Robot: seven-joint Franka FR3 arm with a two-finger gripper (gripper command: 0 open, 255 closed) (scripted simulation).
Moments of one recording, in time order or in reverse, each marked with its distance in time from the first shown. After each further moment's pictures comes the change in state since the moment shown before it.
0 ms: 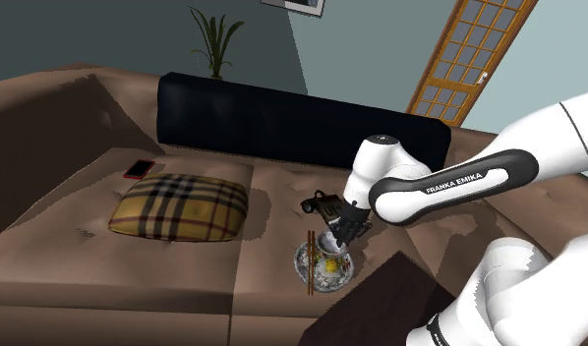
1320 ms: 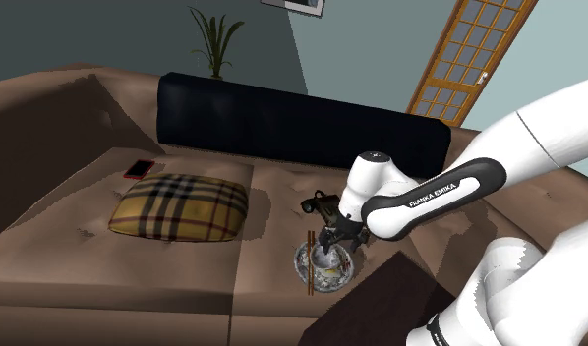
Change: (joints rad) arm 0.009 0.134 -0.011 -0.033 0.009 0.168 -0.008
